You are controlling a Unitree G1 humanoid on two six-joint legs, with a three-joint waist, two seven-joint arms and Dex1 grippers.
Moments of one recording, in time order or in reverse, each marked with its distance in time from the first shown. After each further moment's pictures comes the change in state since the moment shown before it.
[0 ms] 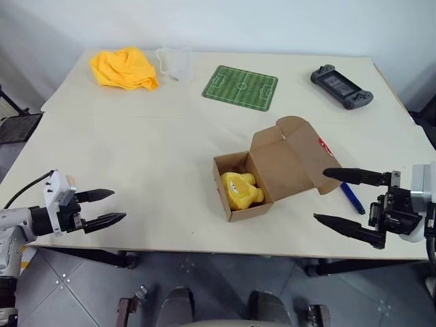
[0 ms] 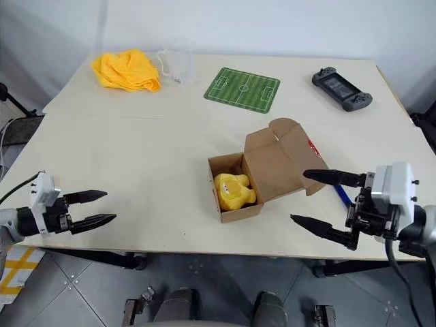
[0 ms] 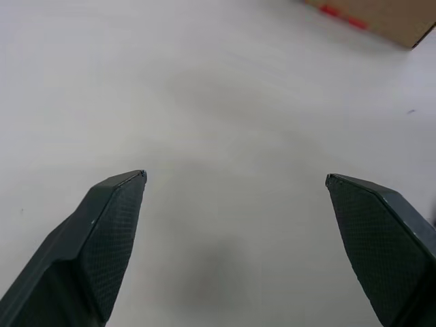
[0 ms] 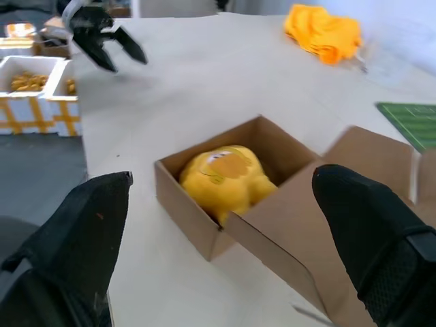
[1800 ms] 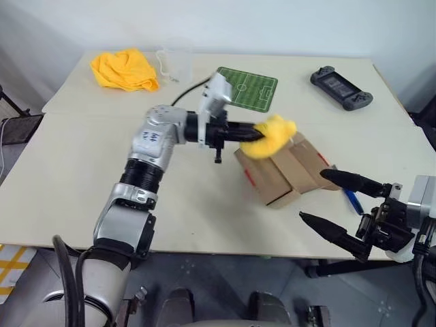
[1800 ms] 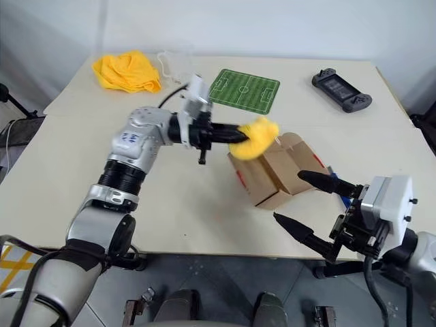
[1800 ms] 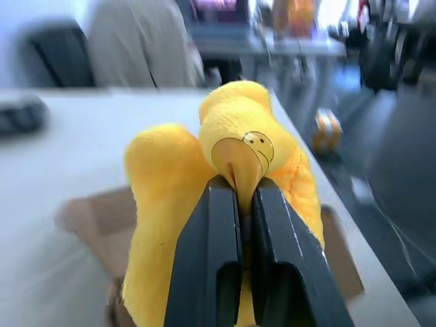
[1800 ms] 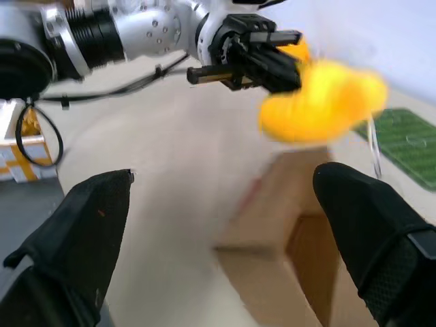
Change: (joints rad) left arm -0.982 -0.582 -0.337 0.502 0.136 -0.138 -0.007; right arm 0.111 0.132 0.001 -0.289 0.154 0.070 -0.381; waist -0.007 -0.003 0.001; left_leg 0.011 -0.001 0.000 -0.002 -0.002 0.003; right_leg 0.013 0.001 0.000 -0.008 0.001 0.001
